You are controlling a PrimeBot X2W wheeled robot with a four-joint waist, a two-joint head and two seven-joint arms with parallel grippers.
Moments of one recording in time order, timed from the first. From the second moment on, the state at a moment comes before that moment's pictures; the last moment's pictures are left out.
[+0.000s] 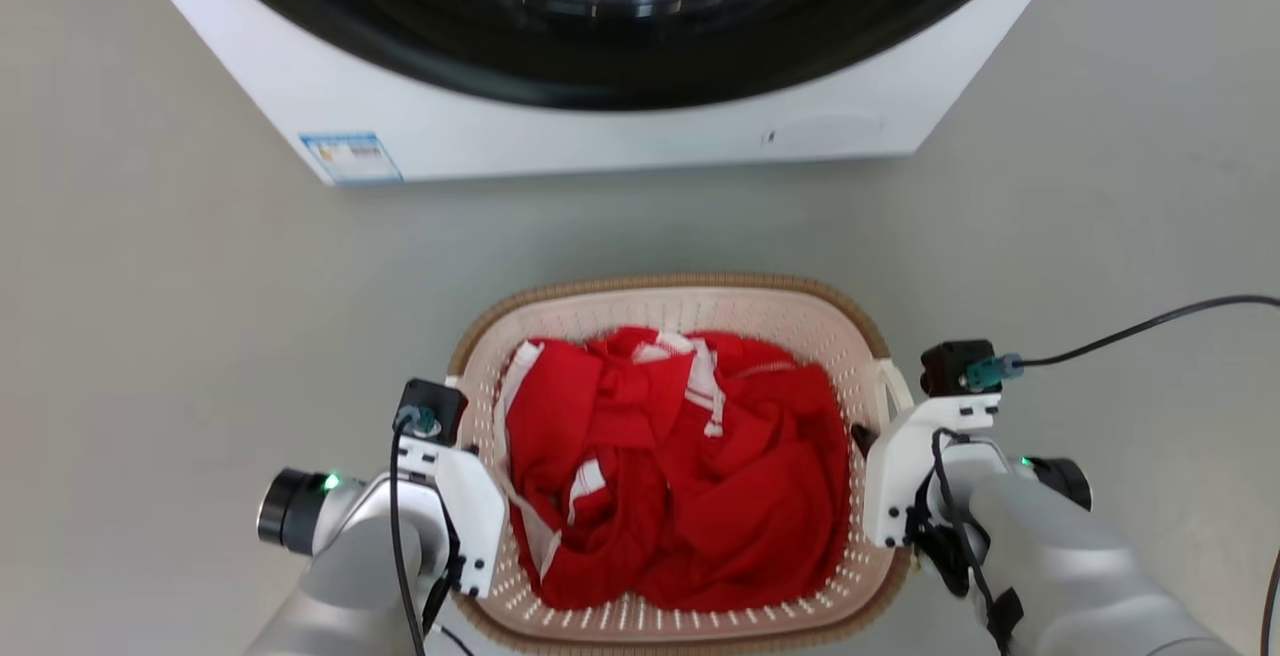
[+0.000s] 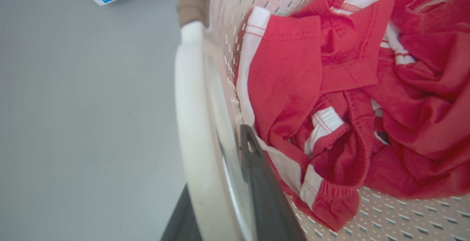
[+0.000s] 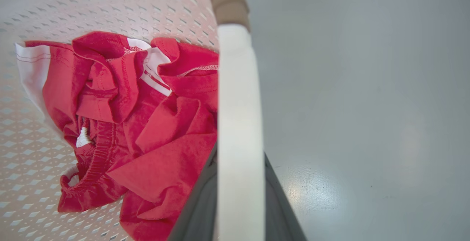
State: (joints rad) left arm -0.76 -0.01 -0.76 1.28 -0.52 -0.06 -0.03; right arm -0.82 -0.02 0.96 1.21 1.07 0.13 0.09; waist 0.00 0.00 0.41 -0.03
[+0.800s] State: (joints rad) left arm -0.64 -0.02 -0.80 1.27 -0.57 -0.09 0.16; right arm -0.73 0.00 1.05 1.25 1.20 0.13 0.23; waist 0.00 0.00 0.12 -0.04
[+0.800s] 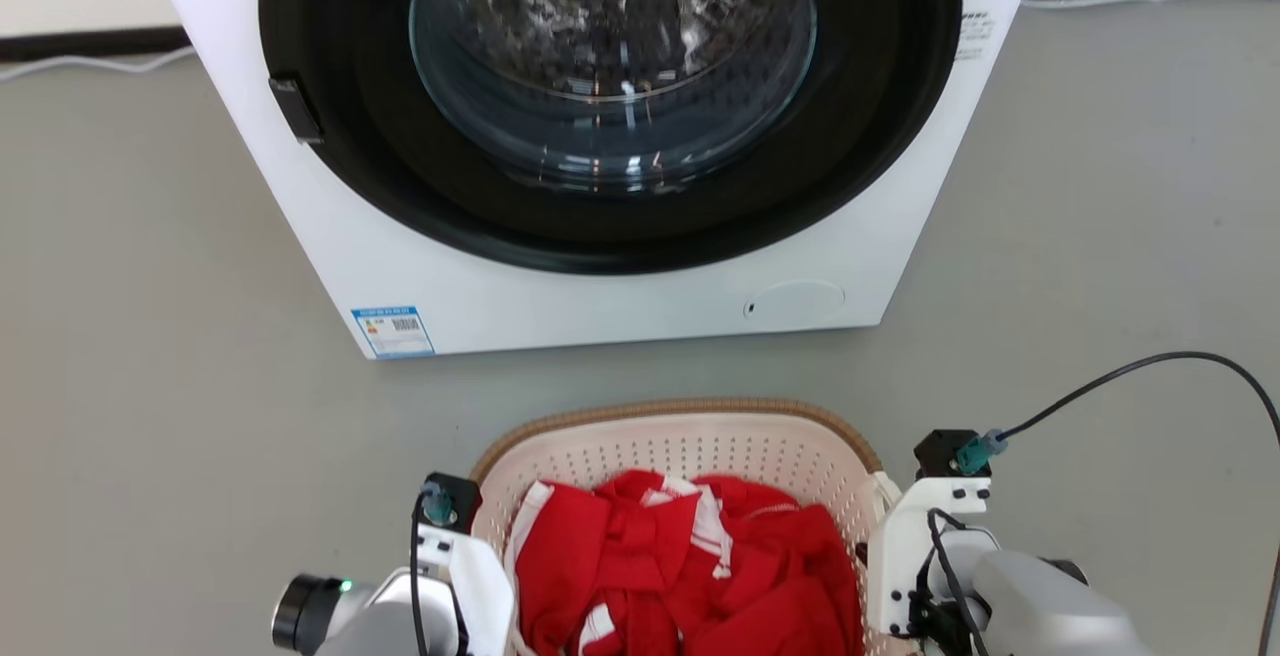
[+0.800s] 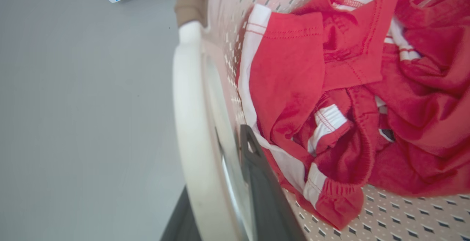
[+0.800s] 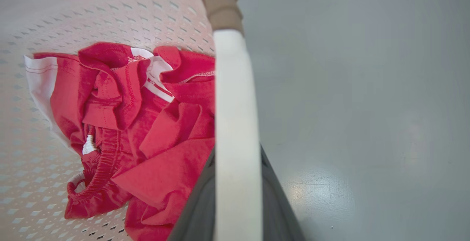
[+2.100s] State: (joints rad) left arm -0.55 -0.03 -0.85 1.27 -0.63 -0.09 0.24; right arm -0.65 0.00 1.19 1.26 1.38 0.13 0.29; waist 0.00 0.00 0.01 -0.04
